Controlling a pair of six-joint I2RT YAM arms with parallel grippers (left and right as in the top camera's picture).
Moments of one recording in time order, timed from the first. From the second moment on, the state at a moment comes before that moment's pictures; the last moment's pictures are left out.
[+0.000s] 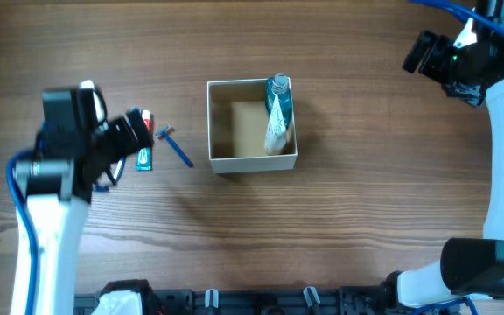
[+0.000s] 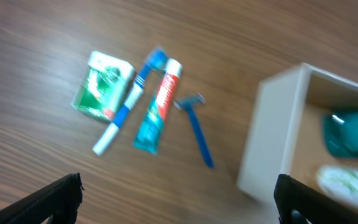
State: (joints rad) left arm 0.04 1.18 1.18 -0.97 -0.03 -0.34; right arm -0.12 1.68 1.84 -1.24 -0.02 0.34
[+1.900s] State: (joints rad) left arm 0.31 1.95 1.22 -0.63 -0.04 0.13; right arm -0.12 1.68 1.84 -1.24 -0.02 0.34
